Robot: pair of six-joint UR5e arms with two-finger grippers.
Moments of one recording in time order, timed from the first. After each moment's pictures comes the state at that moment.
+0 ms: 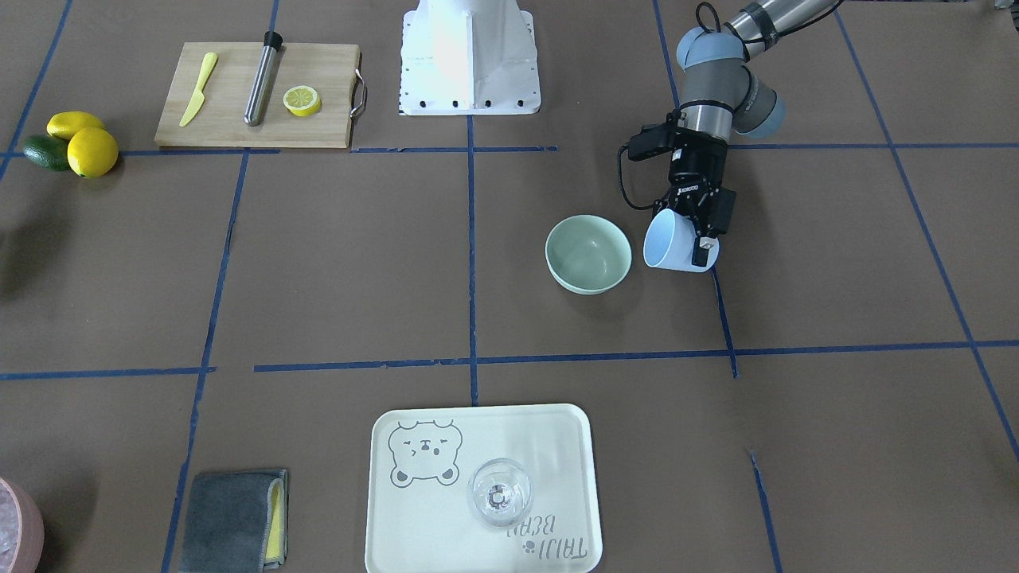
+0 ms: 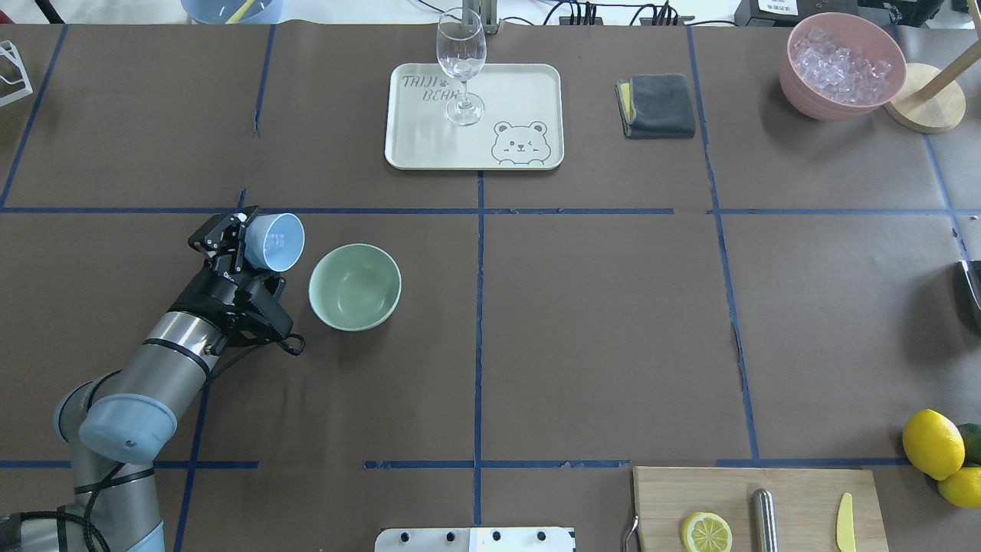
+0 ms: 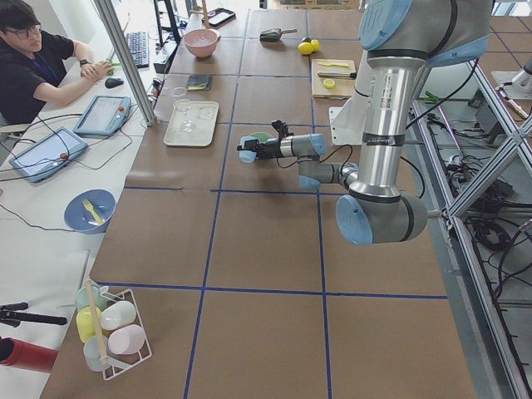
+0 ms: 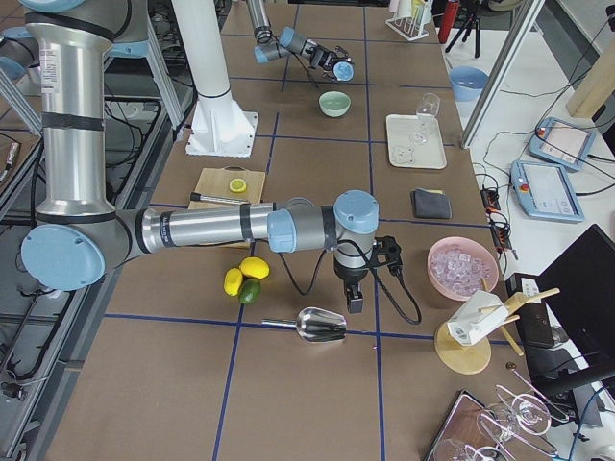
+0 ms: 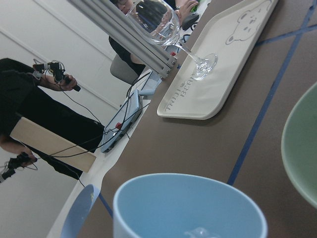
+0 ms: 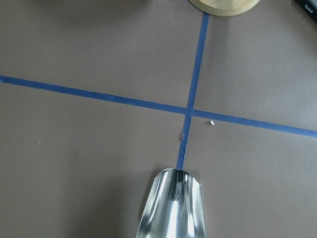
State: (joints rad) left arm -0.32 -1.74 -1.63 -2.77 -0.72 0.37; right arm 1.50 -1.61 1.74 -1.56 2.29 -0.02
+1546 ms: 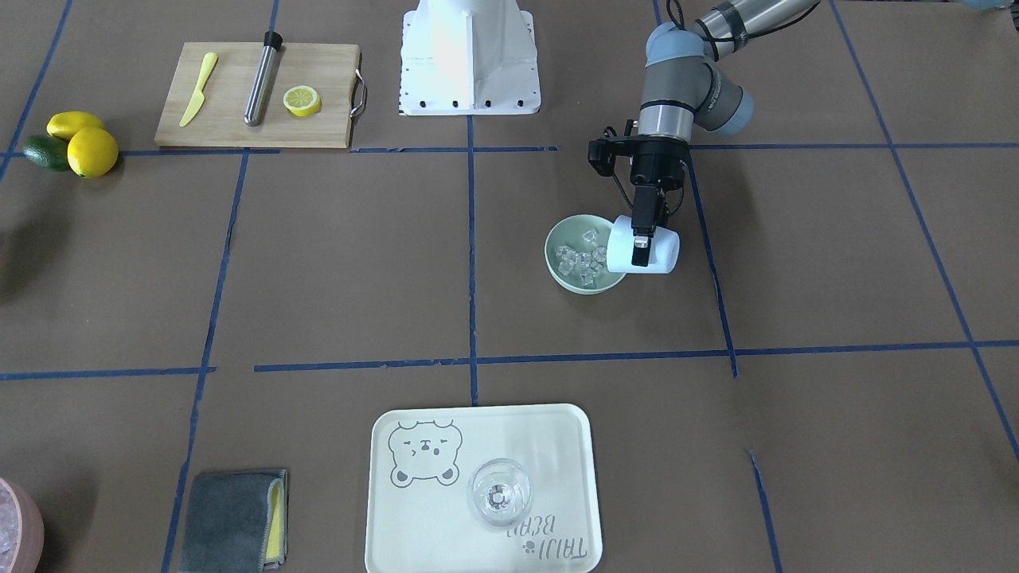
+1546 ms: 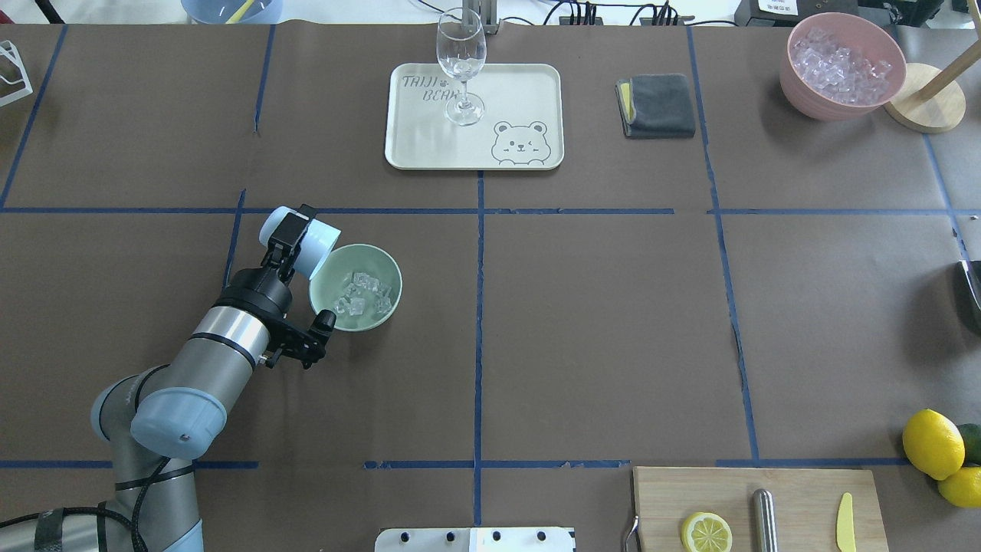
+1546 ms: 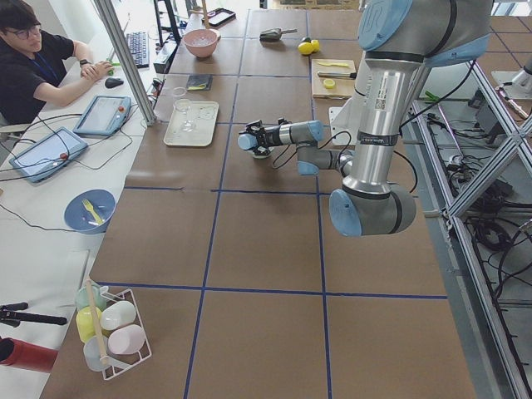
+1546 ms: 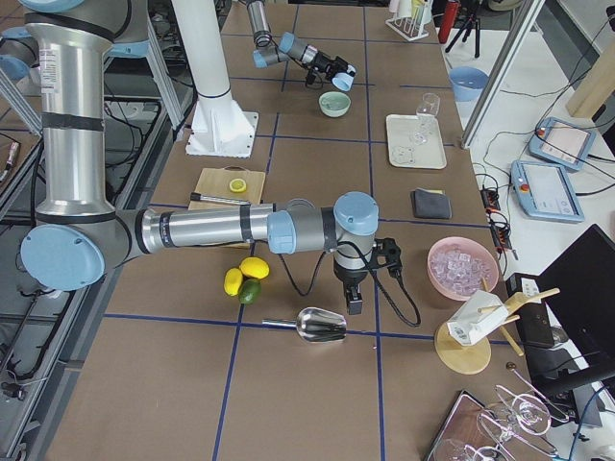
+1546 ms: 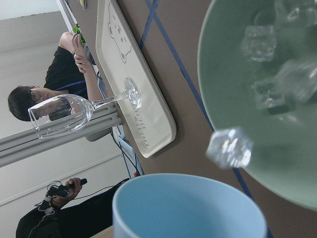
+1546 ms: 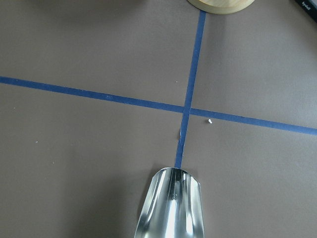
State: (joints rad) left arm -0.31 -1.81 -1.64 -2.64 -0.72 1.03; right arm 1.51 -1.62 1.74 -1.56 2.29 -0.02
